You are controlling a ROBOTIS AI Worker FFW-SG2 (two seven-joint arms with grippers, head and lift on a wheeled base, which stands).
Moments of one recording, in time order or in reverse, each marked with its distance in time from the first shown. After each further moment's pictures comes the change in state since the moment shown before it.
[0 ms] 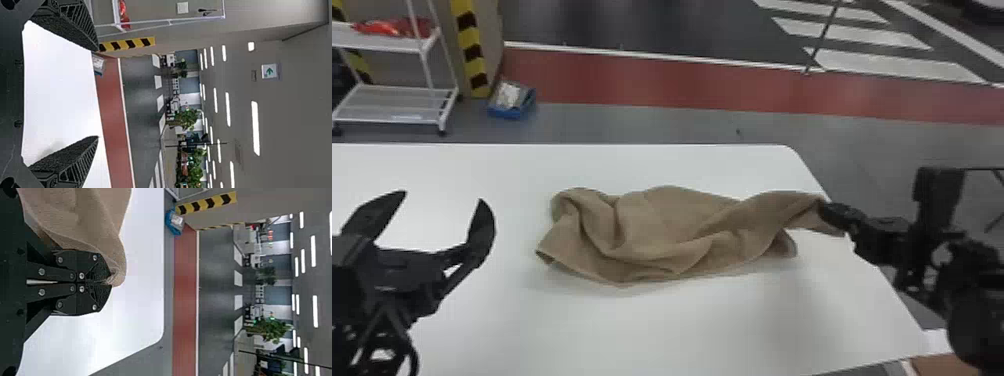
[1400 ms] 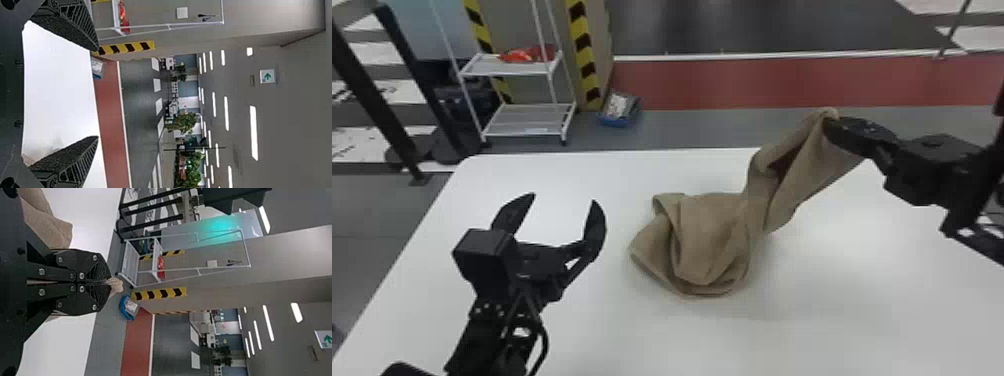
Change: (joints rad) left arm 0.014 0.003 0.027 -0.009 0.015 -0.012 0.000; right arm -0.142 0.093 0.271 -0.239 -0.178 0.049 -0.045
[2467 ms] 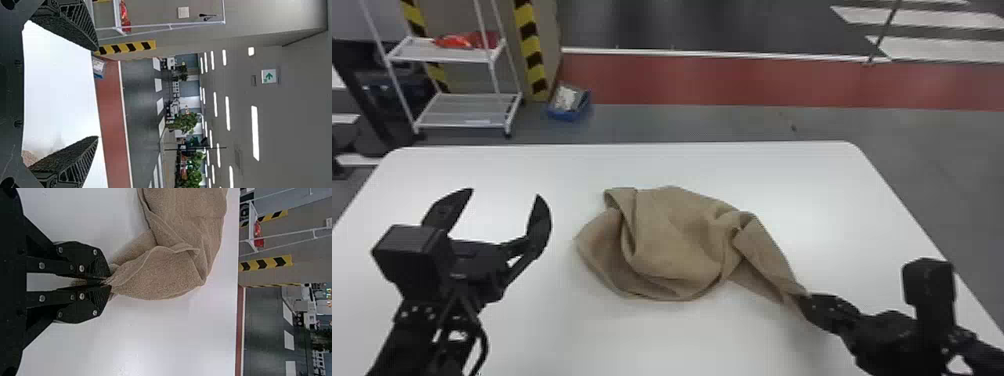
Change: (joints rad) left arm 0.000 -0.011 0.002 -0.007 -0.003 0.017 -0.004; right arm 0.494 -0.038 -0.062 0.053 0.223 -0.117 0.109
